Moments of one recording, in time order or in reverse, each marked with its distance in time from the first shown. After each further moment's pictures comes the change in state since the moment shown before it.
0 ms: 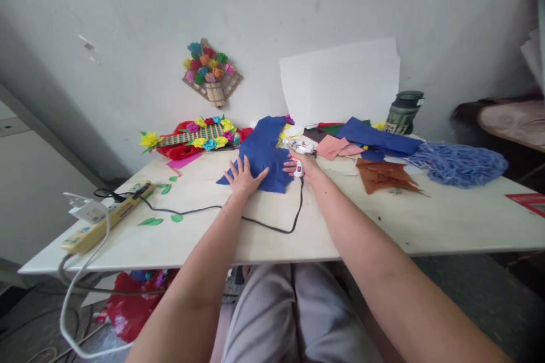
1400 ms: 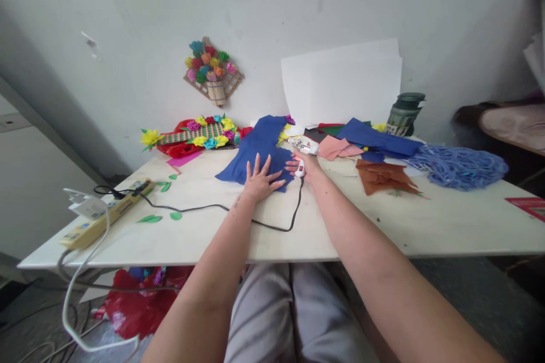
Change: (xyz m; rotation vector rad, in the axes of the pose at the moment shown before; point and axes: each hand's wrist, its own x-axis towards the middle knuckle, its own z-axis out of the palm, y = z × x) left_hand -0.018 0.018 0.013 0.169 -0.037 0.580; right_hand 0.007 0.004 -0.007 0.062 0.045 0.008
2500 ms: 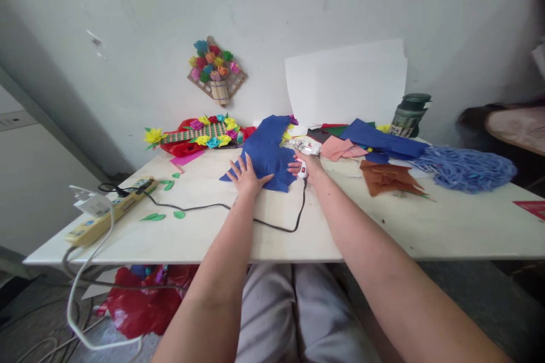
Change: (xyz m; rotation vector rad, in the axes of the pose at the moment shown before) left_hand 0.002 -0.013 -0.012 -0.088 0.046 -0.652; right_hand -0.003 0.002 0.003 -0.034 0.005 -0.029
